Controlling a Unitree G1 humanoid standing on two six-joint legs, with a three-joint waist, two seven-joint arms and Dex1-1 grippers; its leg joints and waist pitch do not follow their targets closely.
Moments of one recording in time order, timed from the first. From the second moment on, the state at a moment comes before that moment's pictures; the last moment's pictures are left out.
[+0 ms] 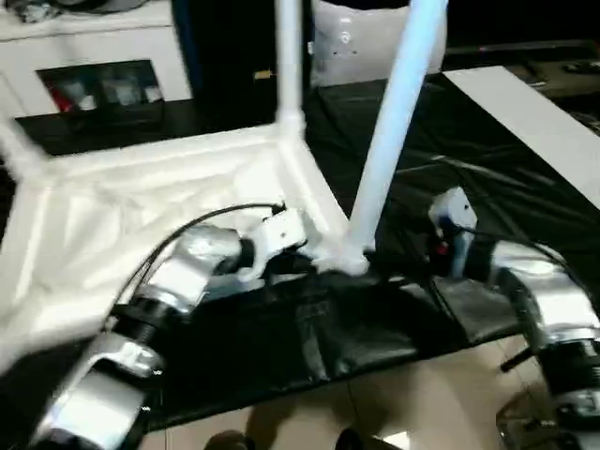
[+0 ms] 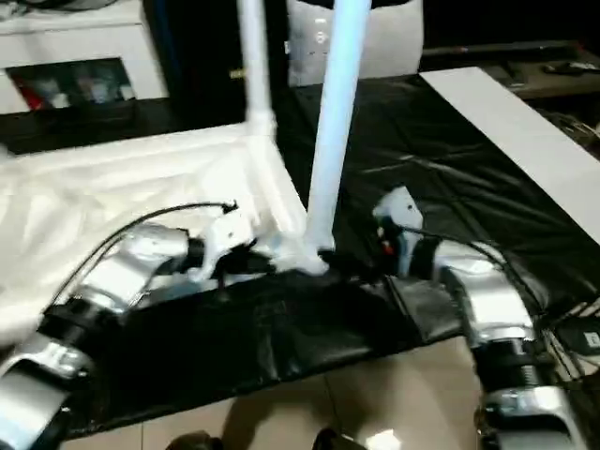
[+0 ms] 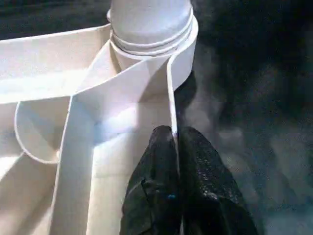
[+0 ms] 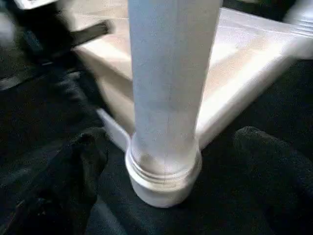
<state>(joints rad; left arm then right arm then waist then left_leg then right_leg) -0.65 0.34 -0.36 0.55 0.05 0.07 -1.12 -0.44 -0.49 0.05 0.37 0.23 0.16 1.13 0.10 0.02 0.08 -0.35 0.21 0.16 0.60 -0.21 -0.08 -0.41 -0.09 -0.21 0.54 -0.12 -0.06</state>
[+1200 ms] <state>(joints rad) -0.64 0.39 -0.42 0.55 0.03 -0.07 -1.35 -0.42 -0.54 0.15 0.35 0.28 0.21 1.42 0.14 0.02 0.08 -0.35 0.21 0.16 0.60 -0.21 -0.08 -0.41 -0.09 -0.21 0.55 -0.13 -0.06</state>
